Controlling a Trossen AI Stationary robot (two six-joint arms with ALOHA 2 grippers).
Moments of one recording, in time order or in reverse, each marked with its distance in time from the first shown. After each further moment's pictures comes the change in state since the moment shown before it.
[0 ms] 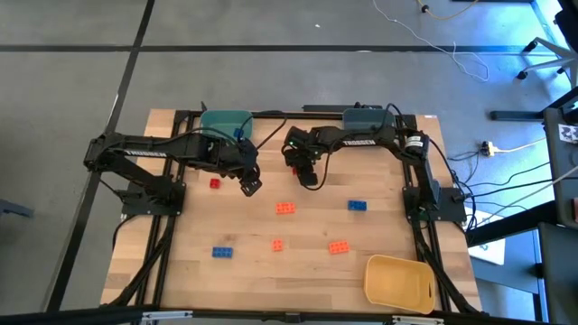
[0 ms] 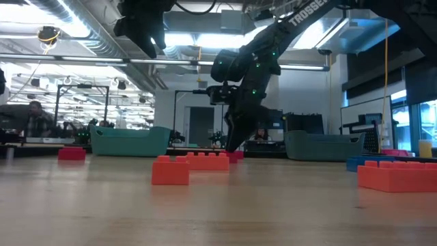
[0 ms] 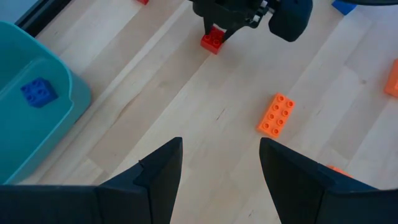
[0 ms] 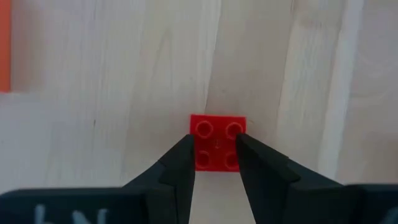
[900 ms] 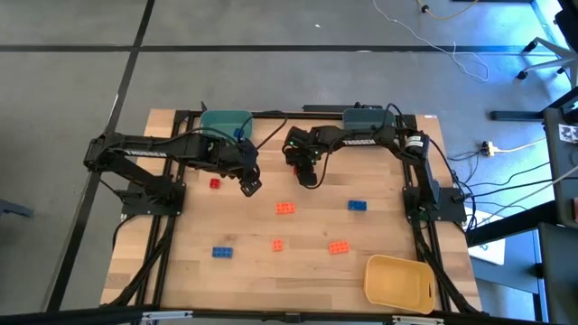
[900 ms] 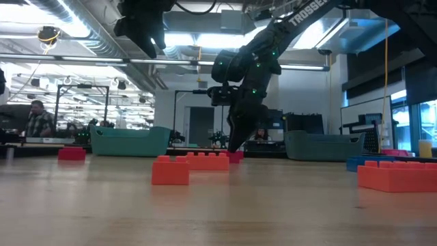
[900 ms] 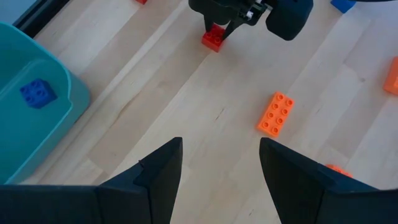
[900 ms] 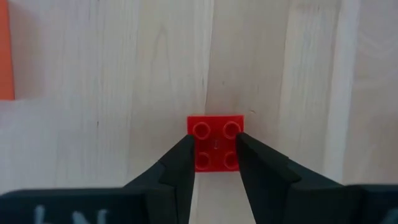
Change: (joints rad) left arm 0.000 0.000 0.000 0.000 0.005 0.008; right arm 0.002 0.001 0.006 -0.031 -0.005 0.073
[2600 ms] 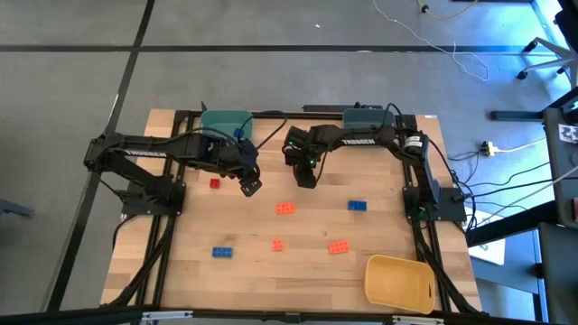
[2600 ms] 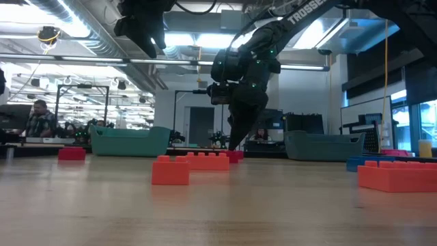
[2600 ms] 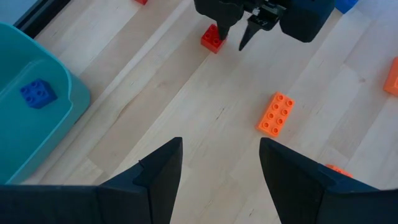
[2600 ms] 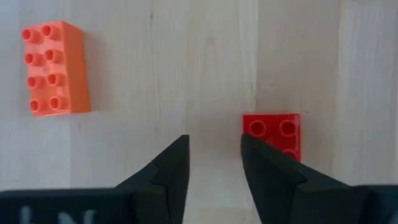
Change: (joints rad) left arm 0.000 0.000 0.000 0.001 -0.002 0.000; right arm 0.000 0.001 0.030 -0.064 -0.171 0.111
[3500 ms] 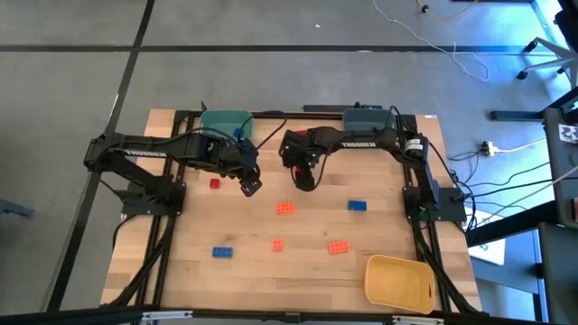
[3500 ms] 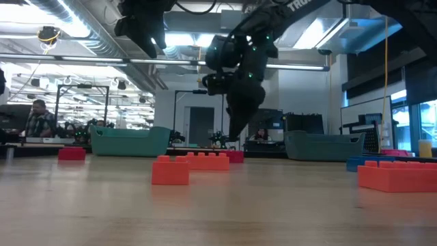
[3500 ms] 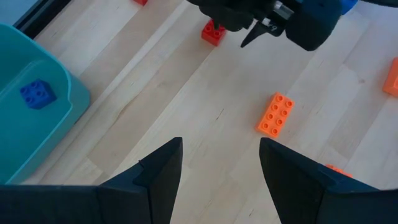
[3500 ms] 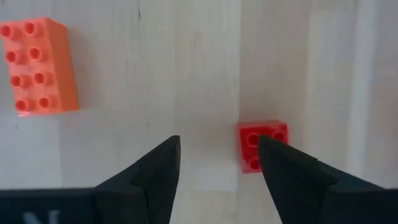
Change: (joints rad) left arm 0.000 0.000 0.000 0.003 0.000 0.000; right arm 0.057 -0.008 0.089 -0.102 0.213 0.006
